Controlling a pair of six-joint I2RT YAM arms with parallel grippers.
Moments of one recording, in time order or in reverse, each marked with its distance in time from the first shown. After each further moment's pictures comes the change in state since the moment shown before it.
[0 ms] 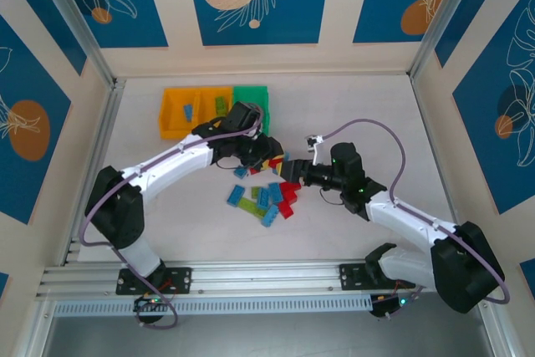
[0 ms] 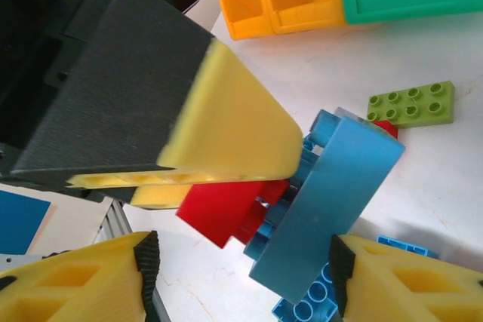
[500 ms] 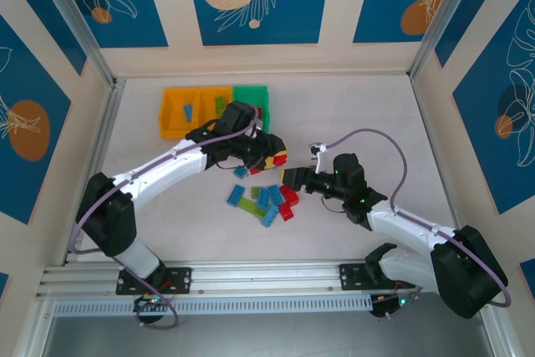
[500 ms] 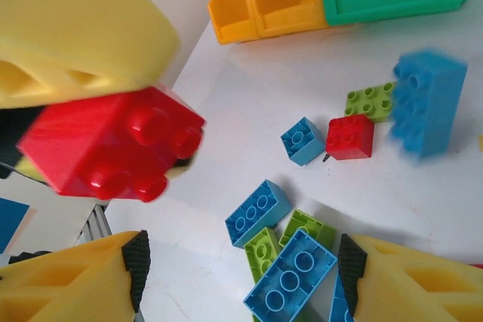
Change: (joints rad) left arm -0.002 -0.069 -0.055 0.123 0.069 -0.113; right arm 0.008 -0.047 -0.119 0.103 0.067 -0.013
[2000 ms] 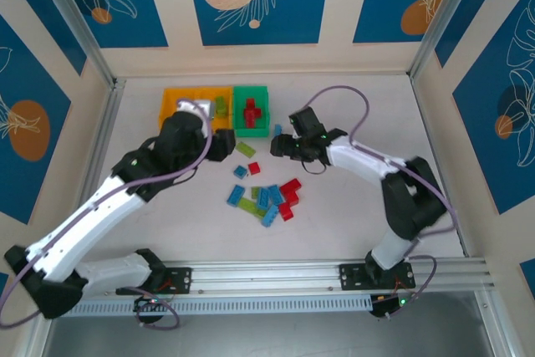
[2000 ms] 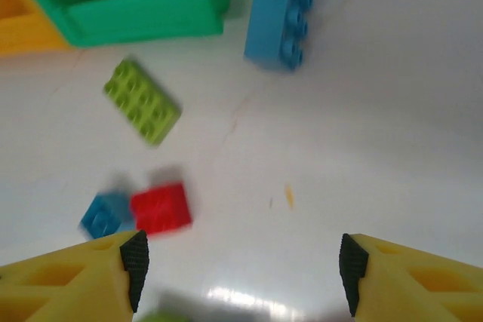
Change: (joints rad) left arm -0.020 -0.521 -0.090 -0.250 -0.726 0.801; right arm 0.009 0.613 0.755 -0.741 0.379 -0.061
